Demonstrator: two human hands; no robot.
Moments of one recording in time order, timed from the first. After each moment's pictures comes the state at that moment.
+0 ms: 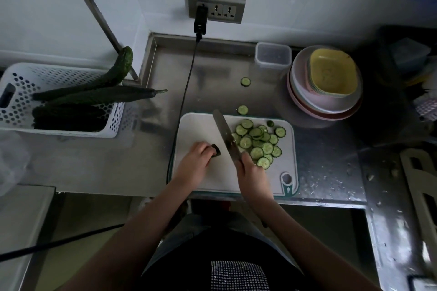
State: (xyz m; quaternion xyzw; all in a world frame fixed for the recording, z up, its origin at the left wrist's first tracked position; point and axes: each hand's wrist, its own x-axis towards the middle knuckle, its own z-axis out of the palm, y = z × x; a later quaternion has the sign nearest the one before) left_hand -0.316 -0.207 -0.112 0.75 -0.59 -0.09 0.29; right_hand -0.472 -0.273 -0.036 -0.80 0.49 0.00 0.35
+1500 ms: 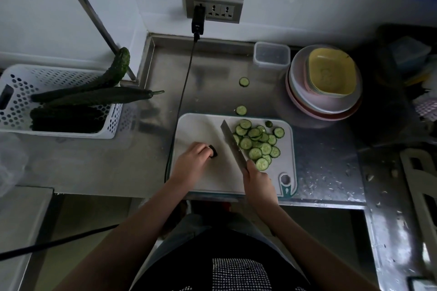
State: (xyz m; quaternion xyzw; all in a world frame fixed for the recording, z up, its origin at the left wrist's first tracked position) left_hand -0.313 -0.208 -0.105 0.75 -0.60 -0.06 0.27; right_hand -0.492 -0.280 -0.047 -0.79 0.52 0.10 0.33
